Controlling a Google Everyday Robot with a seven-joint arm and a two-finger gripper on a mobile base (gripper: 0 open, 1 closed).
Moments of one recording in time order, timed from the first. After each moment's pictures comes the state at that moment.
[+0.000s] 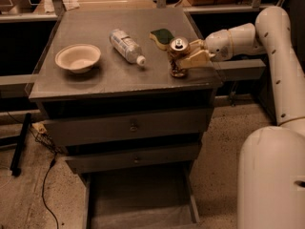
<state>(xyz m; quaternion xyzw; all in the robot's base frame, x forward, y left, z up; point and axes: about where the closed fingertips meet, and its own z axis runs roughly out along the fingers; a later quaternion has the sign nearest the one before) 0.710 -0.111 0.869 -0.54 0.62 0.40 0.41</state>
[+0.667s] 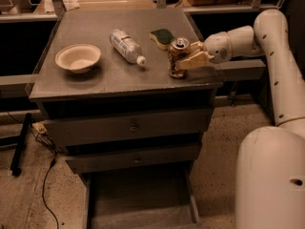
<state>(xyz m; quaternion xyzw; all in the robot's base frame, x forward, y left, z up) 0.711 -0.110 0.861 -0.53 0.62 0.41 0.40</state>
